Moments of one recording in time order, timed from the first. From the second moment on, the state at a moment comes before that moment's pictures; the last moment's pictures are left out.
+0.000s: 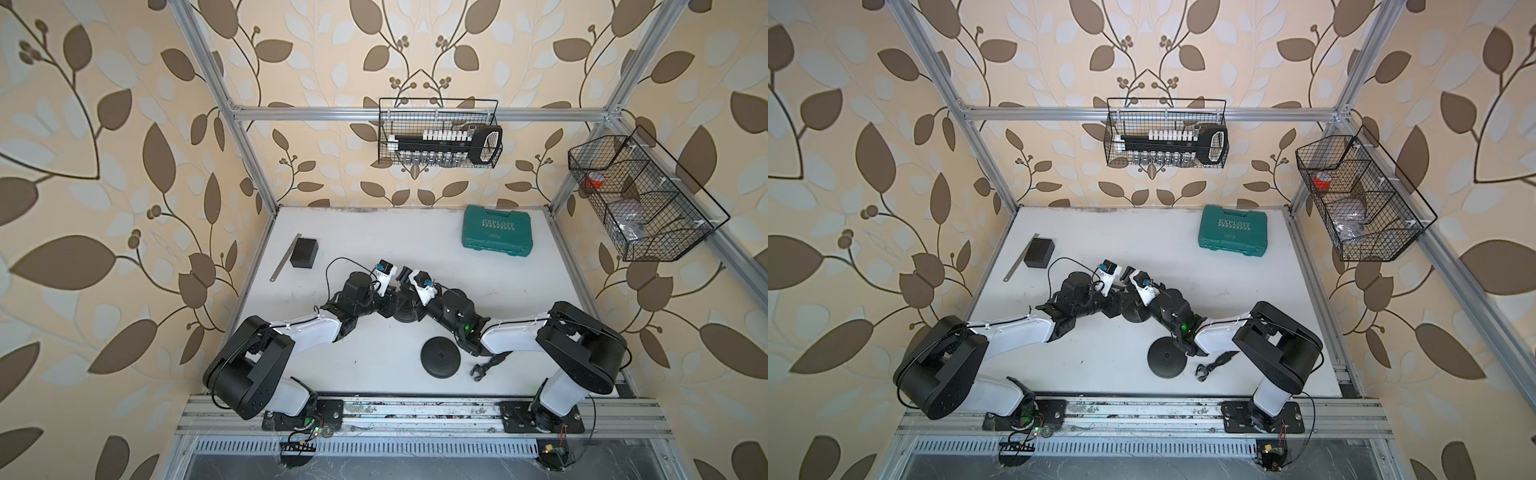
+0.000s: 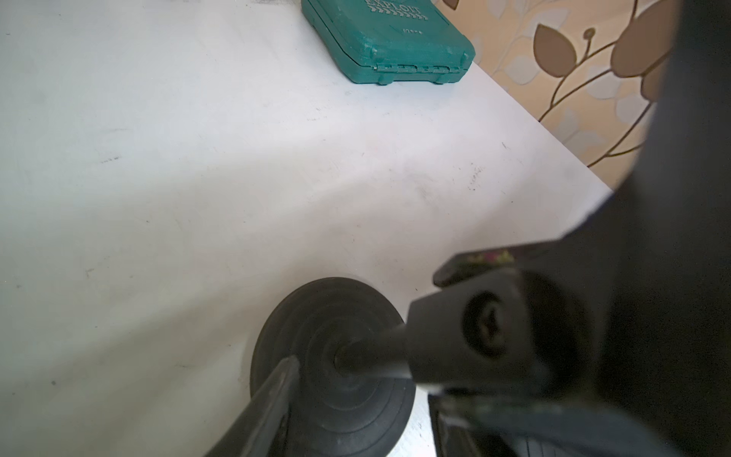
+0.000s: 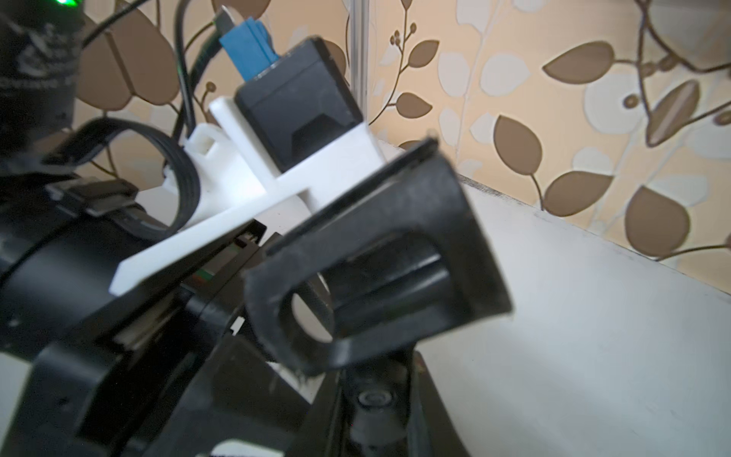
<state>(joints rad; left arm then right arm) -0.51 1.43 0.54 0.38 0.36 -0.18 0.88 1.67 0.61 0.91 0.19 -0.02</state>
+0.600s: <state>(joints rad) -0.52 1.53 0.54 0.47 0.41 -0.13 0.96 1.67 0.62 0.86 0.39 0.05</state>
